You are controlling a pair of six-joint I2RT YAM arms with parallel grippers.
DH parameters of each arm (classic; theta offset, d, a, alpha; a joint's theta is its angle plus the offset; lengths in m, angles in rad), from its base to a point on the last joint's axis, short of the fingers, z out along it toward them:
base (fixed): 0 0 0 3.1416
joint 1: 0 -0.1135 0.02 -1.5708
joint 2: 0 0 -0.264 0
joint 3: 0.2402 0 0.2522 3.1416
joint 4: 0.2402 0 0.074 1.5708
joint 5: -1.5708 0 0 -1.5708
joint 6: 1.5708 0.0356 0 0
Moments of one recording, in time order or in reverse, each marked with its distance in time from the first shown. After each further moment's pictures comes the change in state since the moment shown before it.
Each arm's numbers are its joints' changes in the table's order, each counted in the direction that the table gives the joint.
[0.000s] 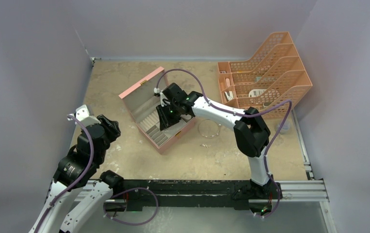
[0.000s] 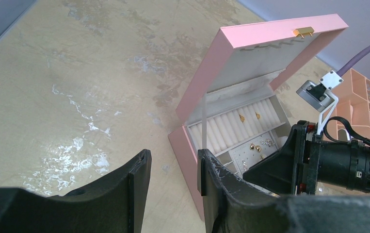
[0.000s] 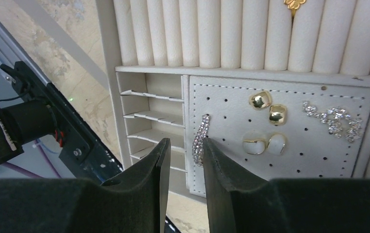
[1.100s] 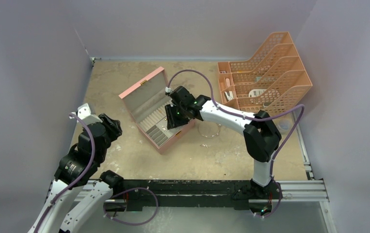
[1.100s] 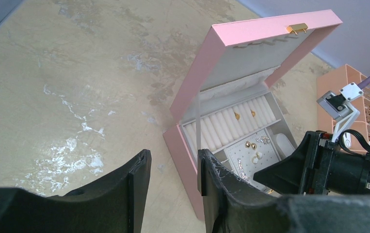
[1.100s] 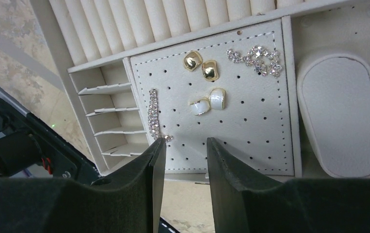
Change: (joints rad) left arm 0.000 -0.017 0.000 -0.019 -0.023 0.002; right arm 0.013 0.129 -0.169 -0.045 -0.161 0.124
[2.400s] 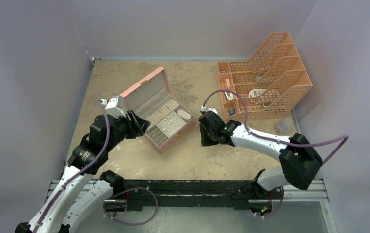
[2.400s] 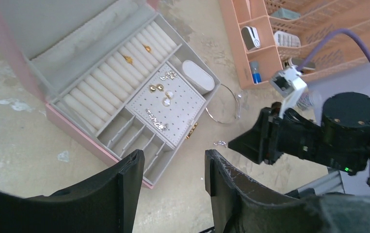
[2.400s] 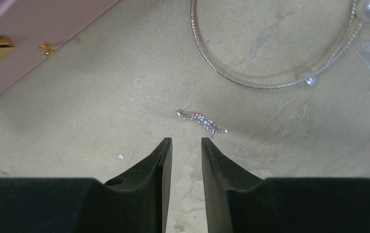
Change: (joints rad) left arm 0.000 -0.110 -0.072 -0.248 -0.542 0.068; right arm 0.029 0.483 -0.650 -0.073 -0.303 0.147
